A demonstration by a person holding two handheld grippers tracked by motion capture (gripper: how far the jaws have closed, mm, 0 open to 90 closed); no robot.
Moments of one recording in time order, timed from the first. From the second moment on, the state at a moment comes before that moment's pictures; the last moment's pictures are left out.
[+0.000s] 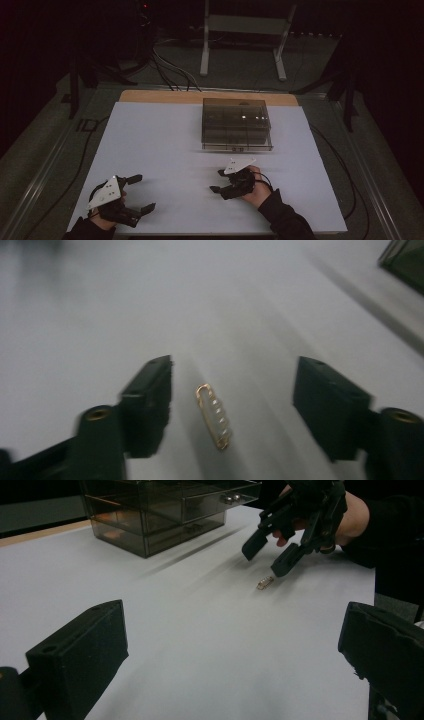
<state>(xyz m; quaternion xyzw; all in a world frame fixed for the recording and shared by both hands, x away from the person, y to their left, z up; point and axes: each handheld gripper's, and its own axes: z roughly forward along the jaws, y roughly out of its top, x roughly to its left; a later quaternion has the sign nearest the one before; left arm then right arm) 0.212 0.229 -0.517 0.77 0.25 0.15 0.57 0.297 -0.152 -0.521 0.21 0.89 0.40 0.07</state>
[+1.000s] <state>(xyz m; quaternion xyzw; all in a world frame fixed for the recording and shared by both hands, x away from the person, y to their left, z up) 0.212 0.230 -0.517 0.77 0.25 0.15 0.57 0.290 -0.140 -0.526 0.18 0.92 0.34 0.06</state>
